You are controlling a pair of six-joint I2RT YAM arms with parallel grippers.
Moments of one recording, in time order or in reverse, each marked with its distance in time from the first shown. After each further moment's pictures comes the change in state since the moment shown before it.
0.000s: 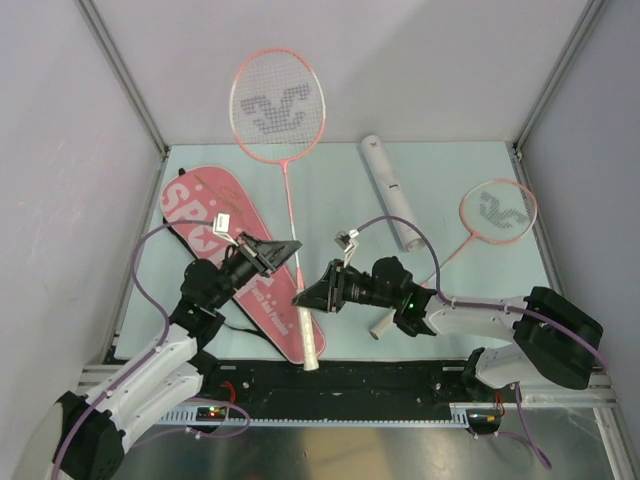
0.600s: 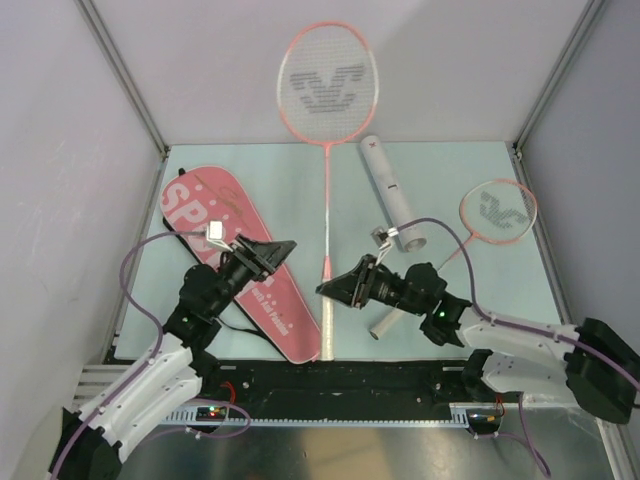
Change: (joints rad) left arm -0.009 -0.101 -0.030 -0.117 -0.128 0.007; right arm -0.034 -0.249 -0.133 -0.048 0.136 0.012
